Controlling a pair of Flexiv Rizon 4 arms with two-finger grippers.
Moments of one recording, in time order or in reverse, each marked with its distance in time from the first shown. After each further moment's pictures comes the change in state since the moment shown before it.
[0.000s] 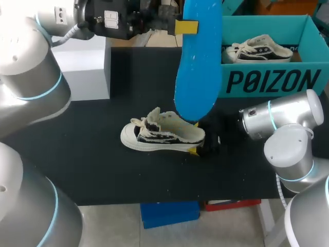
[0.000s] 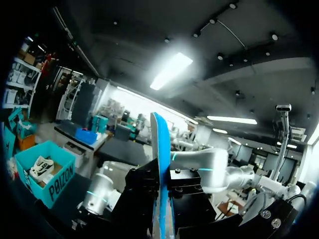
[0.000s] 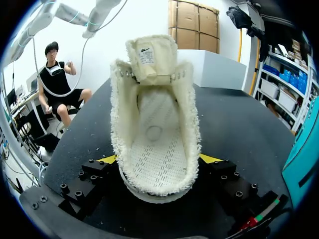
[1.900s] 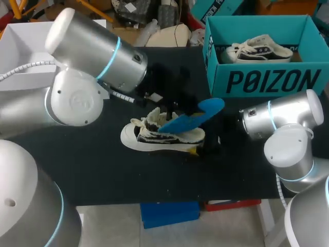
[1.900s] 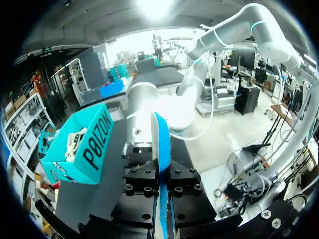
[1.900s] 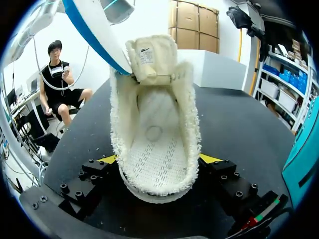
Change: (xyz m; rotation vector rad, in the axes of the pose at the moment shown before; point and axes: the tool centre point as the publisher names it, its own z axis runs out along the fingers) left arm -0.166 0.221 -0.001 -0.664 -0.337 0.424; right arm 0.000 0.000 0.000 0.000 0.000 0.000
